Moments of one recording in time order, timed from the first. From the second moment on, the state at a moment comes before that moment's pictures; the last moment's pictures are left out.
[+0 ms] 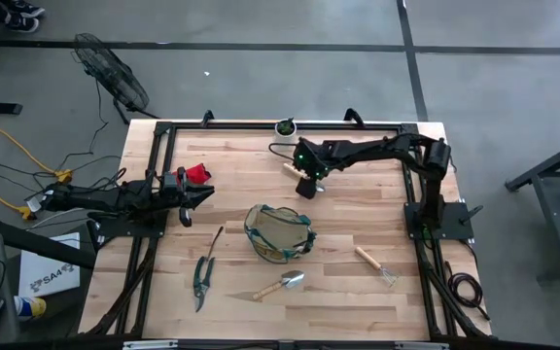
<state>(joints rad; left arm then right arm) -0.12 0.02 0.01 0.06 -0.37 -0.23 -0.37 1.92 1.19 -0.42 0.00 0.08</state>
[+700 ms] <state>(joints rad) -0.12 0.02 0.01 0.06 -0.37 -0.23 -0.35 1.97 1.19 -0.41 0.02 0.08</state>
